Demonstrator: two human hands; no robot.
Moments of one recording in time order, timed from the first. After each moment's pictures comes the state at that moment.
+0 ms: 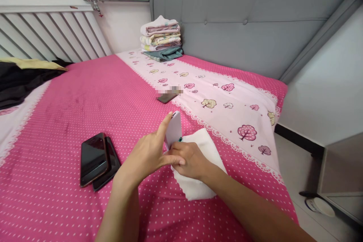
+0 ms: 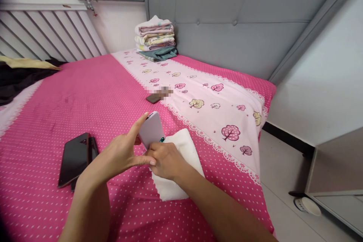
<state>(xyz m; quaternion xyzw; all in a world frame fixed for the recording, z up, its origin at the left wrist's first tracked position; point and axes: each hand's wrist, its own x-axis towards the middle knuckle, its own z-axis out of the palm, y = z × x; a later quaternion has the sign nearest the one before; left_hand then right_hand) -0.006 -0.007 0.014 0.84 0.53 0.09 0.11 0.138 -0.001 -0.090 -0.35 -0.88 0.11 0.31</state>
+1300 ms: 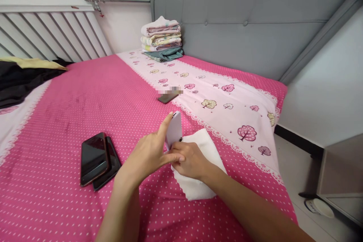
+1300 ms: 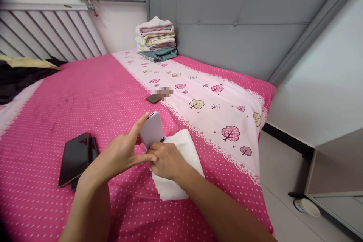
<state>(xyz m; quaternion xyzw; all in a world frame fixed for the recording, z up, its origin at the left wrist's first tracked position) -0.003 -0.008 0.015 0.83 0.54 0.08 0.09 0.138 -0.001 -0.088 -0.36 -0.87 0.11 0.32</state>
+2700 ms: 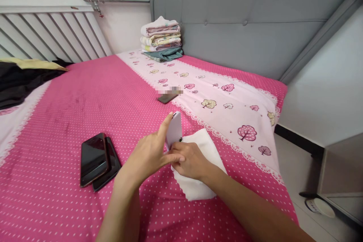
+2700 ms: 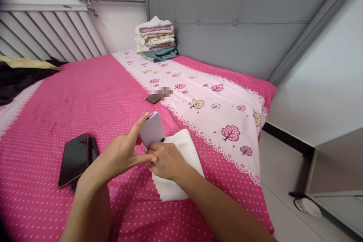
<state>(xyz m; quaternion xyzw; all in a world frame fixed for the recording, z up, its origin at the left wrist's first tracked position) -0.003 -0.010 0.016 0.83 0.54 0.08 0.10 0.137 -0.001 -0.088 -0.36 -0.88 0.12 0.30</state>
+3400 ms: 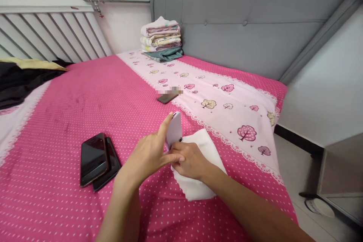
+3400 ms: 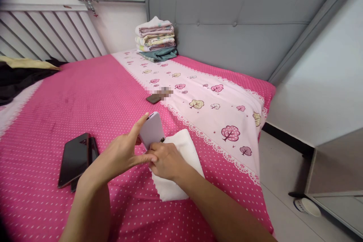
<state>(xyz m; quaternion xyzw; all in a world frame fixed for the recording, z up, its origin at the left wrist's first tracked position) -0.004 -0.010 0.016 0.84 0.53 0.09 0.09 0.137 -0.001 -0.088 -0.36 -0.87 0.12 0.30</state>
